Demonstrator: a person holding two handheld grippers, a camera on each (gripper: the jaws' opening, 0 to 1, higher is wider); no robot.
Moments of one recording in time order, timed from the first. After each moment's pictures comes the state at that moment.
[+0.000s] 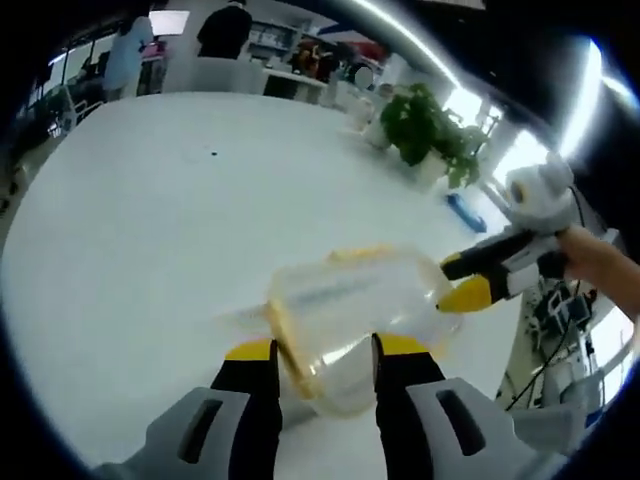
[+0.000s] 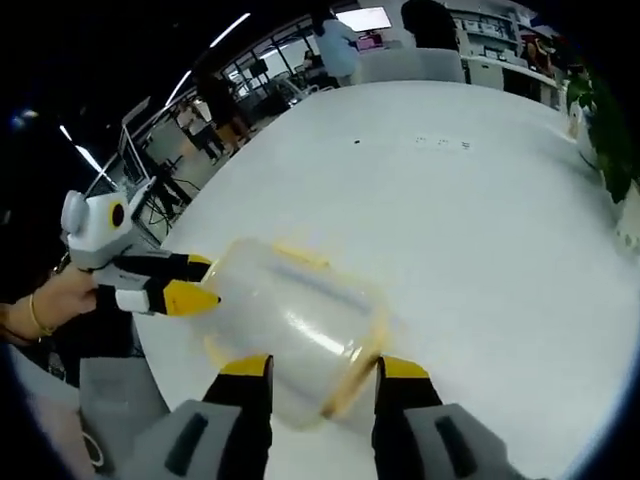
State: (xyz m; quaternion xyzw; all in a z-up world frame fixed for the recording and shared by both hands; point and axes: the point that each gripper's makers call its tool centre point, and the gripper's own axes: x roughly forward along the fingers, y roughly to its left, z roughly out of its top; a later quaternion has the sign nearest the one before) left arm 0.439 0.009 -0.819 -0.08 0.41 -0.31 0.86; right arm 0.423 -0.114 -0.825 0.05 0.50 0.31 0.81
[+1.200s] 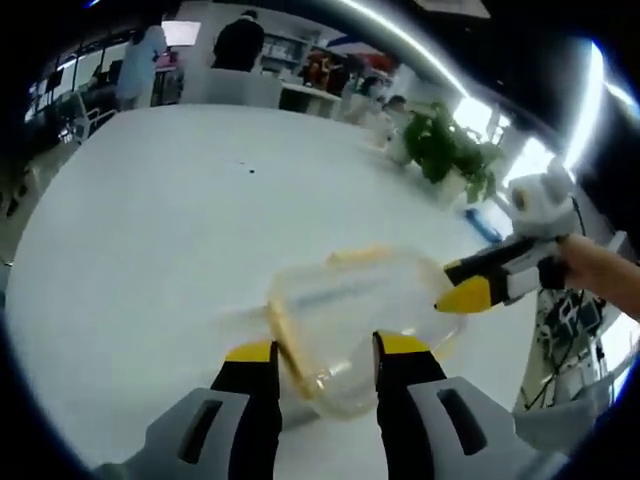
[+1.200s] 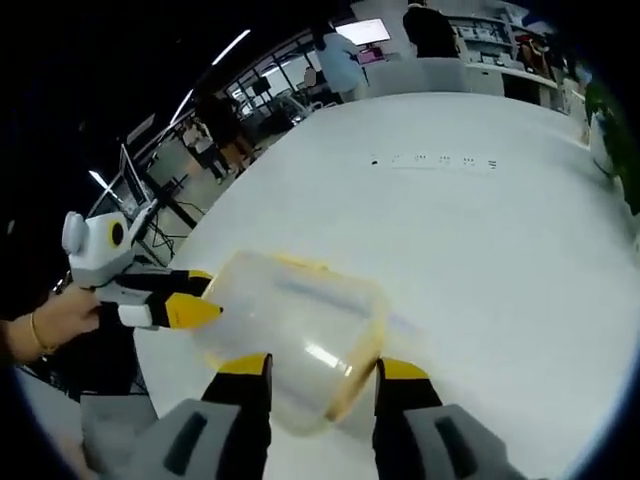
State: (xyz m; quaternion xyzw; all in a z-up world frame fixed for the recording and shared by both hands) left arm 0.484 0.061 -0.819 -0.08 0.38 -0.29 0.87; right arm 0.471 -0.061 -0.826 0.07 0.46 0.31 0.83
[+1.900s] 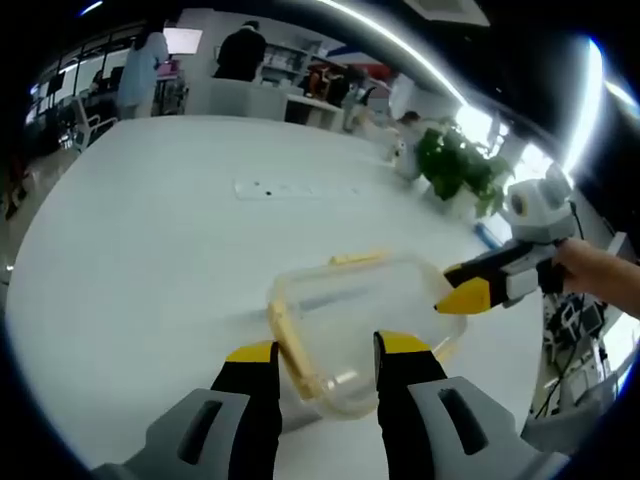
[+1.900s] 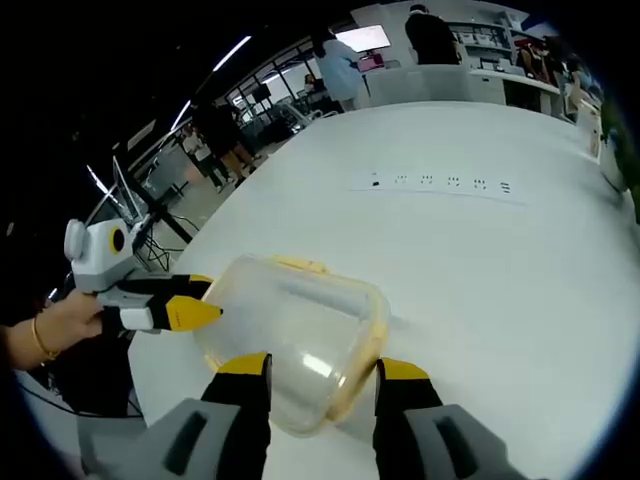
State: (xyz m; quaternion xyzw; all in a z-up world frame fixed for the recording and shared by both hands) left arm 0.527 0.073 -0.818 -0.09 0.36 -0.29 0.88; right arm 0.515 -0.051 -0.825 0.08 0.44 0.31 0.84
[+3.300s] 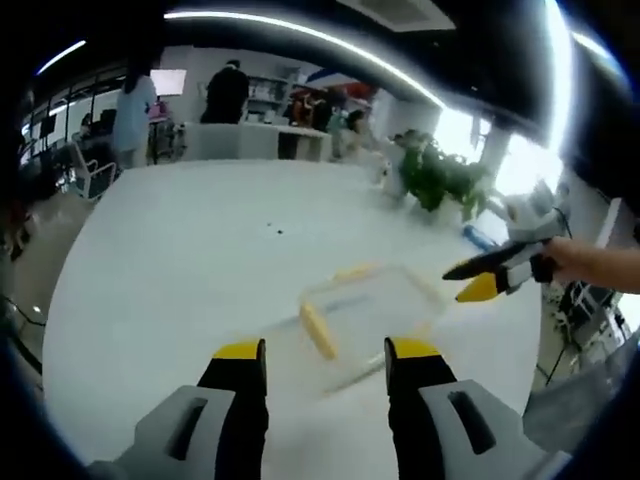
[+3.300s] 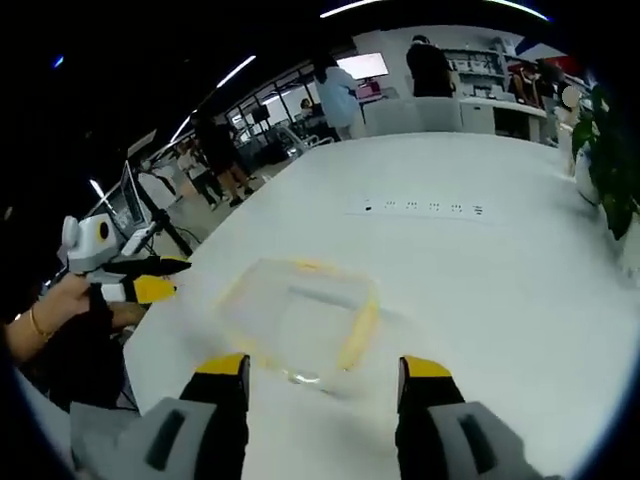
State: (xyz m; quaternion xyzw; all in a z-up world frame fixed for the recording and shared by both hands) left arm 0.491 0.130 -0.754 -0.04 0.29 -0.30 0.91; right arm 0.475 -0.076 -0.789 0.07 0.39 0.29 0.87
